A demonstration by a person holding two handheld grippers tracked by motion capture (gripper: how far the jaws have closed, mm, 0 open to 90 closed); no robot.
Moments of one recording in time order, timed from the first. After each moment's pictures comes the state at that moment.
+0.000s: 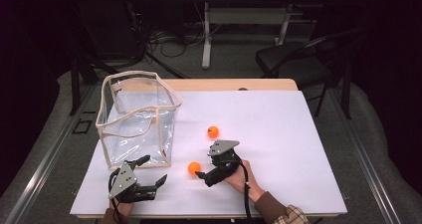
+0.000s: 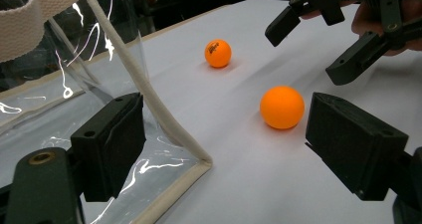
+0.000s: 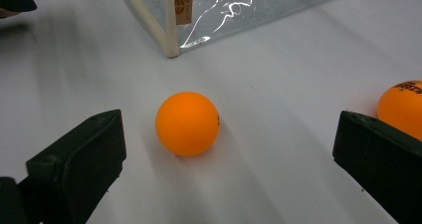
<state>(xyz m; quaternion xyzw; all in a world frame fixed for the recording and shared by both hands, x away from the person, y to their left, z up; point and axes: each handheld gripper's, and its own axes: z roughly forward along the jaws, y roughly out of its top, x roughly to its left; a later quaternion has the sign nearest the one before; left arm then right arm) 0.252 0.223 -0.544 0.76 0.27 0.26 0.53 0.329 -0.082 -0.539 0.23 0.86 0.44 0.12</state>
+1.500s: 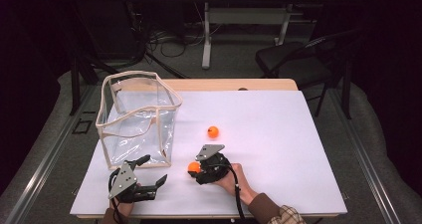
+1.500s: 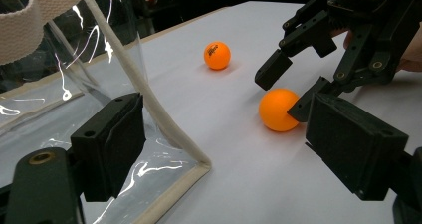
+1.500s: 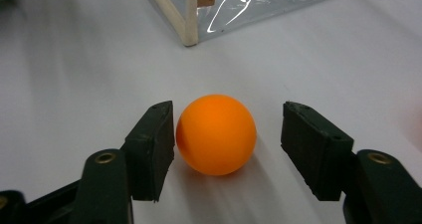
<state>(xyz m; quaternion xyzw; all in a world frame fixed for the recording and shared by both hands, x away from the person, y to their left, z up) 0.252 0.223 -0.544 0.76 0.27 0.26 0.53 0.325 -0.053 -0.552 0.22 0.88 0.41 0.11</state>
